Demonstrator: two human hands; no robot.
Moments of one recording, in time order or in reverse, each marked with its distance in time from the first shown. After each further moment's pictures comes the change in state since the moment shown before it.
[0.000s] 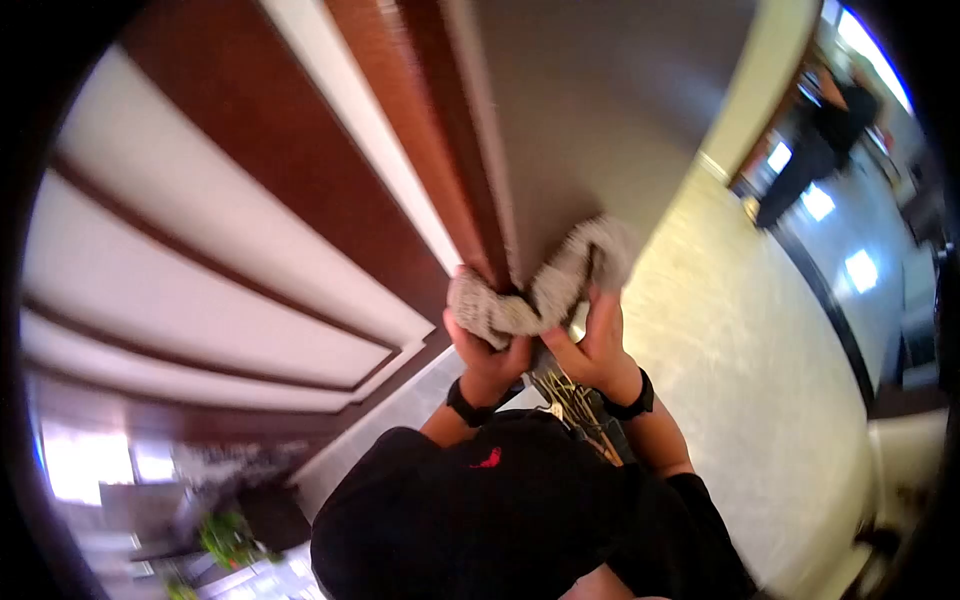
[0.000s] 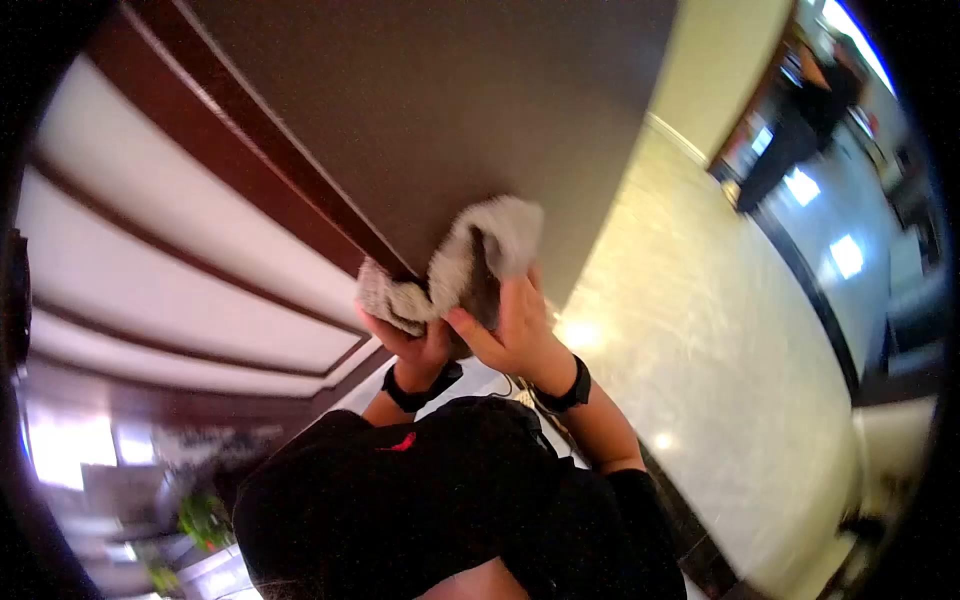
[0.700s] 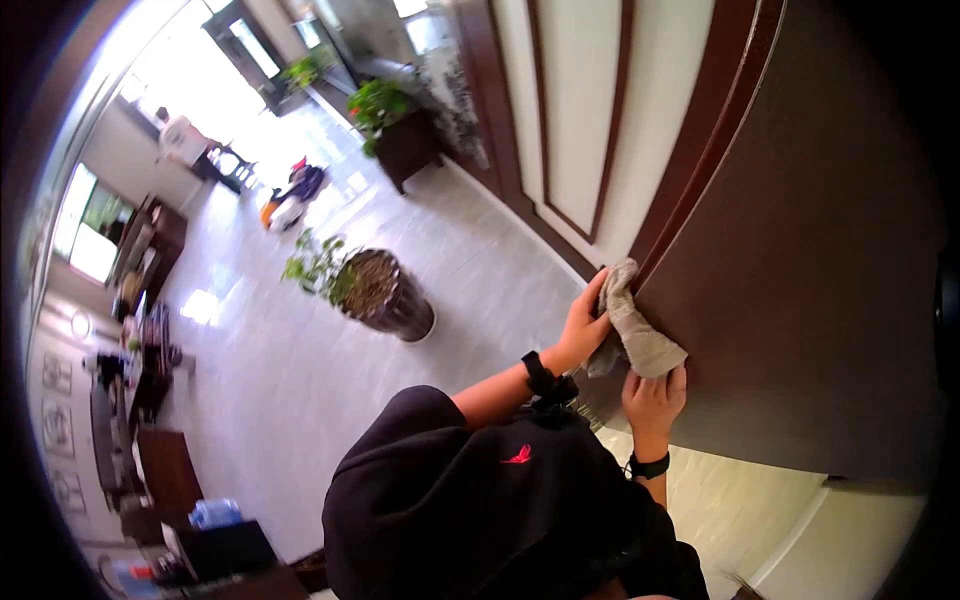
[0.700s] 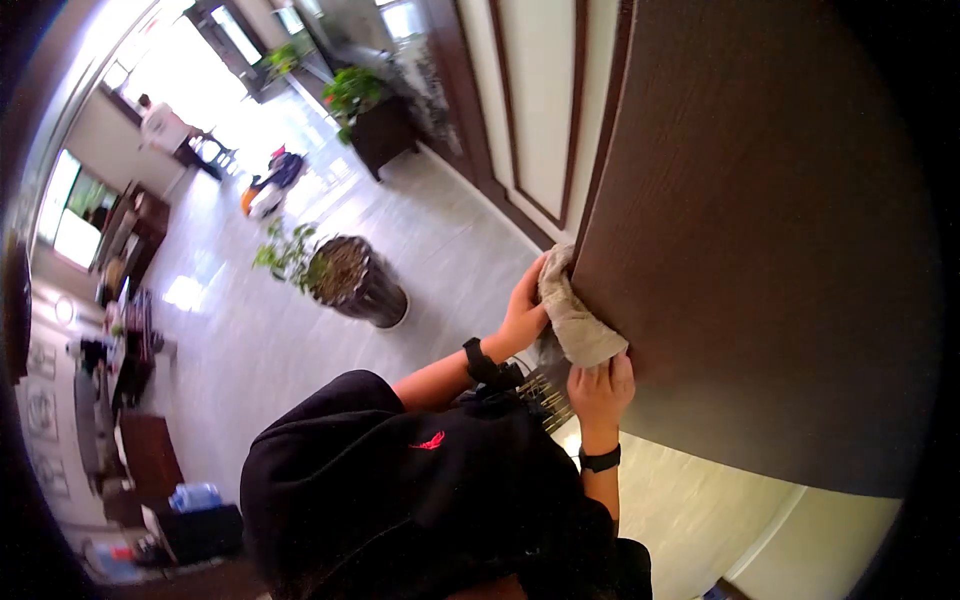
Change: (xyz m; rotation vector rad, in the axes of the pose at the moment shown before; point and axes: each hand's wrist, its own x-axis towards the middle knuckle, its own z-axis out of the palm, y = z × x) left_hand -0.096 -0.018 0.067 0.398 0.741 -0.395; right_hand -0.033 0.161 -0.022 0.193 -0.540 -0.818
